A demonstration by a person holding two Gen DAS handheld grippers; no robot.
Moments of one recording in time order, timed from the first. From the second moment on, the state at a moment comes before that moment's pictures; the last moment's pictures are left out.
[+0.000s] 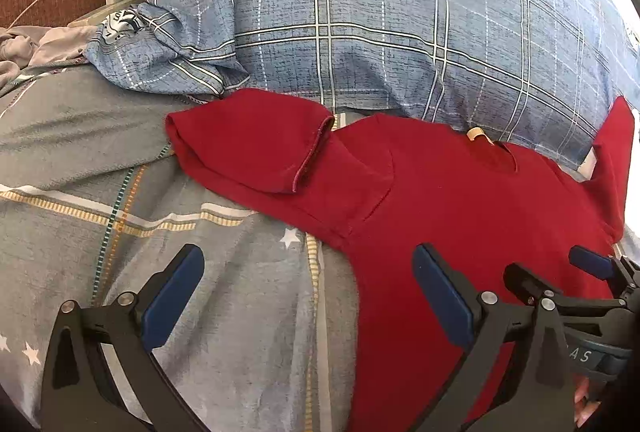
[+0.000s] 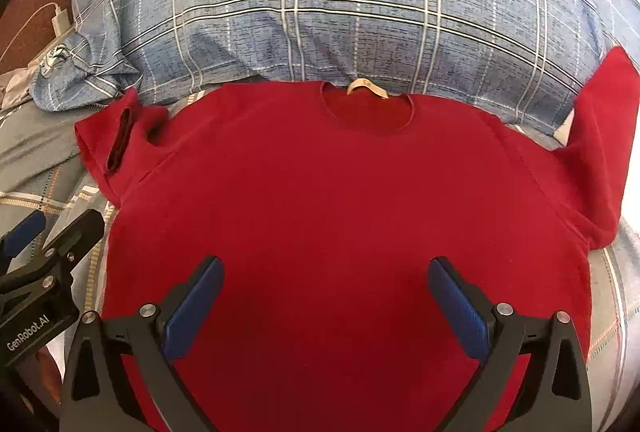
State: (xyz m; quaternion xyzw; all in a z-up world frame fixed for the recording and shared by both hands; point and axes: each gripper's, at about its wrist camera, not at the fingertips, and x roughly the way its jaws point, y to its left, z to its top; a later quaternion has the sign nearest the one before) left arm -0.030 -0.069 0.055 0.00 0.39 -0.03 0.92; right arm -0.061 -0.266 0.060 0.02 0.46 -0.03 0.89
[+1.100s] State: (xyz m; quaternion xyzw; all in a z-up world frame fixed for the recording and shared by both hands) left arm 0.003 0.027 0.060 -0.06 0.40 0.09 0.91; right arm 0.003 -0.208 0.070 0.09 0.47 0.13 0.87
